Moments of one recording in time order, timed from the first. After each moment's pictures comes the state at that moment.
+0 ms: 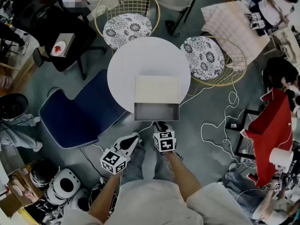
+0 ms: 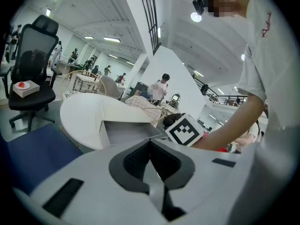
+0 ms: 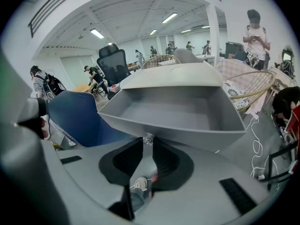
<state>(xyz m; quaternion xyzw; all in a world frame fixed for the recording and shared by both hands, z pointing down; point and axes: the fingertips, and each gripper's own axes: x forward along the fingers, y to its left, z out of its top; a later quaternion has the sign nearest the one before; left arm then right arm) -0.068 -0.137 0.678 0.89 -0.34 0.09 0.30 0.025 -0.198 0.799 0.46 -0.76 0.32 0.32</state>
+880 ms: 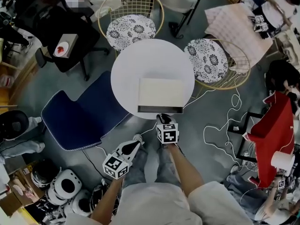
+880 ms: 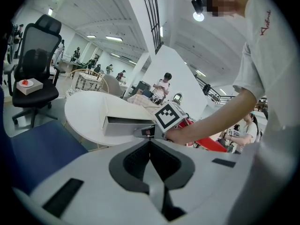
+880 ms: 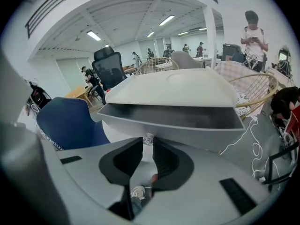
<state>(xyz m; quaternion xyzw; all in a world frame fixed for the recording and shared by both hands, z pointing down) -0.076 -0.129 0.685 0.88 -0.34 0.10 0.31 0.023 -0.257 0.799 0.48 -0.76 0.32 0.31</state>
